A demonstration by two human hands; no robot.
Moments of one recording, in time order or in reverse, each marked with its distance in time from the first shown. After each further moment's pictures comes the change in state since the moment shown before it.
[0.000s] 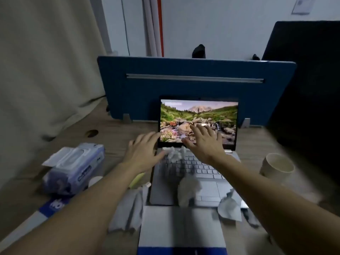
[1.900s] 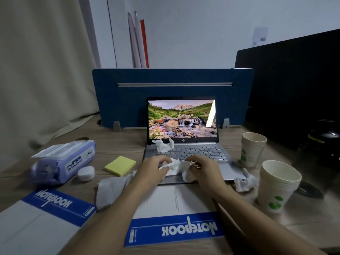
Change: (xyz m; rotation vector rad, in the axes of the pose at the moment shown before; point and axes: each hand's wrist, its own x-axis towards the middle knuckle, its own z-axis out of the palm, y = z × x) left_hand -0.081 0.054 0.072 -0.517 0.077 0.061; right_hand -0.144 0.018 0.067 0.503 0.332 -0.031
